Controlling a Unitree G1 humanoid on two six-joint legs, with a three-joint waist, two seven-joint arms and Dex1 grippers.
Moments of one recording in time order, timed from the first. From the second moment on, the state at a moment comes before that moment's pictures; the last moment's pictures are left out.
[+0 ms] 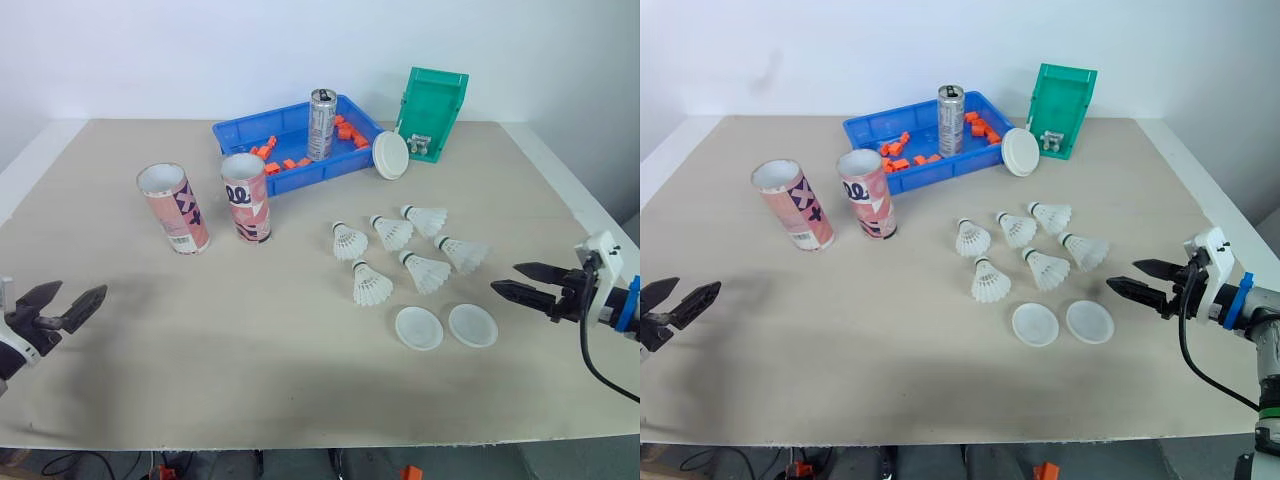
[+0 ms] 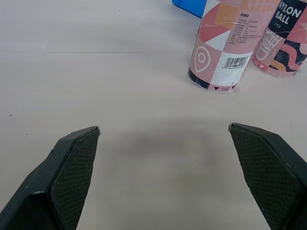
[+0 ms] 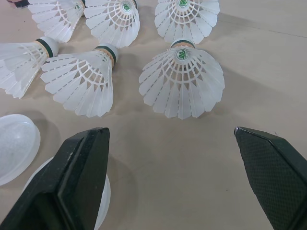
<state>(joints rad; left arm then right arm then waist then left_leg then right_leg) 0.16 0.69 0.68 -0.09 -0.67 0.47 -0.68 -0.33 -0.96 -0.32 0.45 0.43 0.43 1.22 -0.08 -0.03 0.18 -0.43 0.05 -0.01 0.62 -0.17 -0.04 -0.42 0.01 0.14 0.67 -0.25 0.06</state>
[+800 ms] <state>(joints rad) 0.18 0.69 0.67 0.03 -0.66 0.34 -0.88 -0.33 -0.95 -0.32 0.44 0.43 0.45 1.21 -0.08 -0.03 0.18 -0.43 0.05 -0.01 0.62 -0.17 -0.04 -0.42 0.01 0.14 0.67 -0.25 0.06</state>
